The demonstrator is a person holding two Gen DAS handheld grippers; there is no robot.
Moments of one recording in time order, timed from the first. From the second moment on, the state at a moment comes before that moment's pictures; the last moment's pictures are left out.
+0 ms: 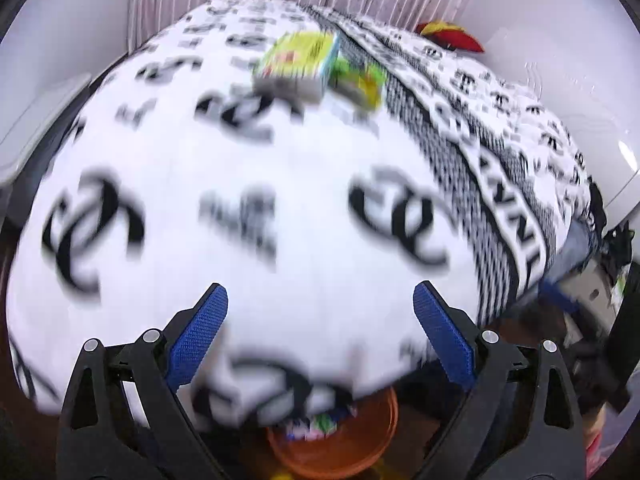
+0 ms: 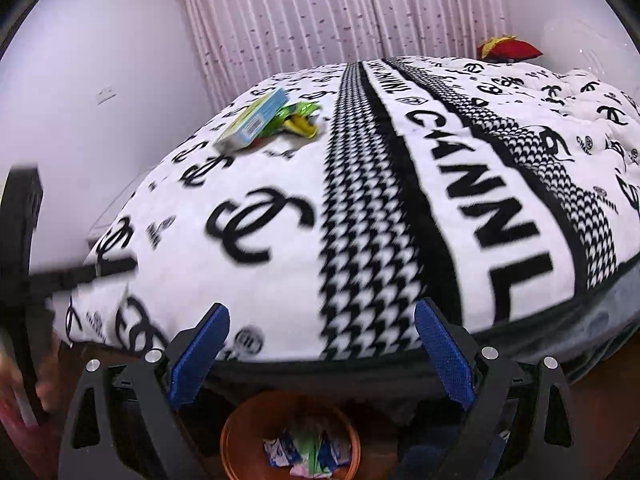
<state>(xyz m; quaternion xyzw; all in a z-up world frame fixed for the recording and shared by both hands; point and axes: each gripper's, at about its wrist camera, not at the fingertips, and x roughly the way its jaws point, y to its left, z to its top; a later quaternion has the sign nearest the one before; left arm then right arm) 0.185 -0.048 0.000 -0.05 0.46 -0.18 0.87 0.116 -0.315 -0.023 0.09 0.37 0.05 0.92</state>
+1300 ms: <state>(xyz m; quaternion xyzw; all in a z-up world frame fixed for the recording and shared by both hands) 0.415 -0.028 0.003 -0.06 0.42 -0.20 0.88 0.228 -0.316 -0.010 0.08 0.36 0.09 0.92</state>
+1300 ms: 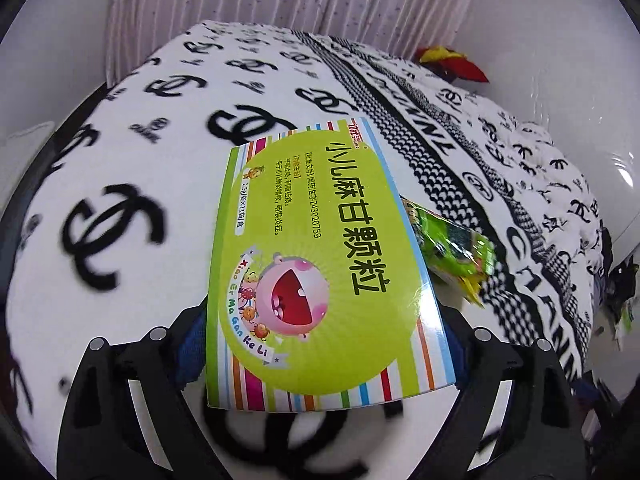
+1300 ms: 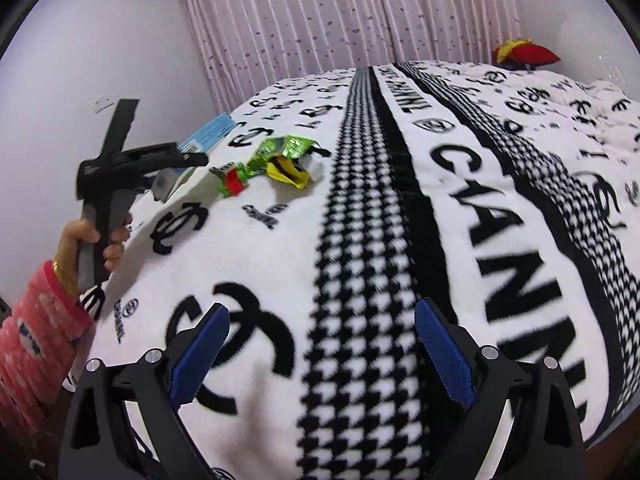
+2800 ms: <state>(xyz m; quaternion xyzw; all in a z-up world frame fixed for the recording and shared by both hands) 0.226 0.007 0.030 -0.08 0.40 -0.24 0.88 0.363 -0.246 0.080 0.02 0.43 0.22 0.88</state>
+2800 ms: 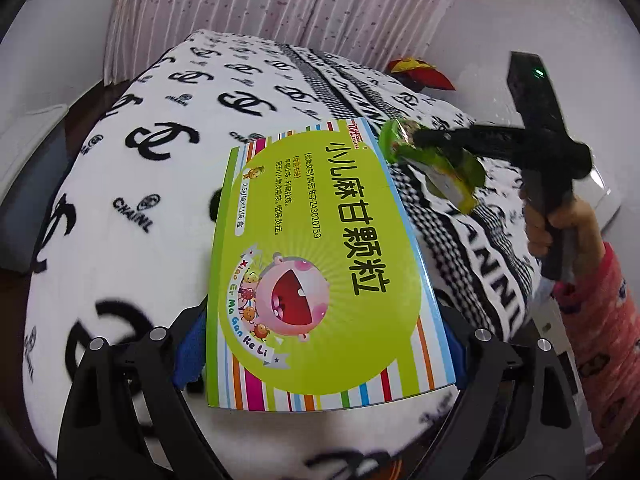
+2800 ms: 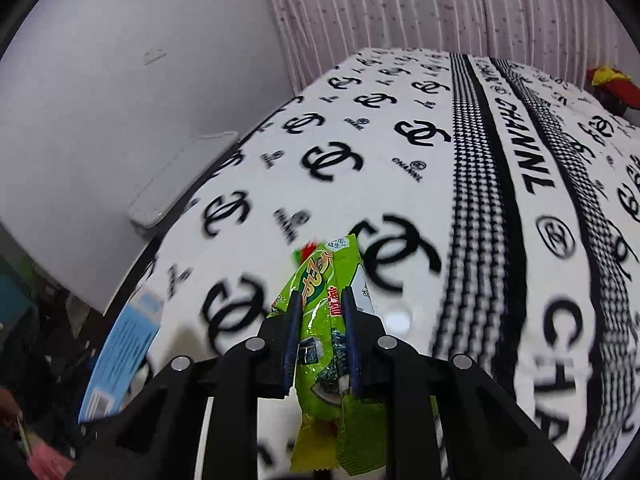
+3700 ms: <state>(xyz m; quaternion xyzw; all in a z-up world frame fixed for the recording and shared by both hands) -0.009 -0.057 -0.149 0.03 0.58 -0.23 0.78 0.040 -0.277 -0.117 0.08 0.53 0.19 0.82</state>
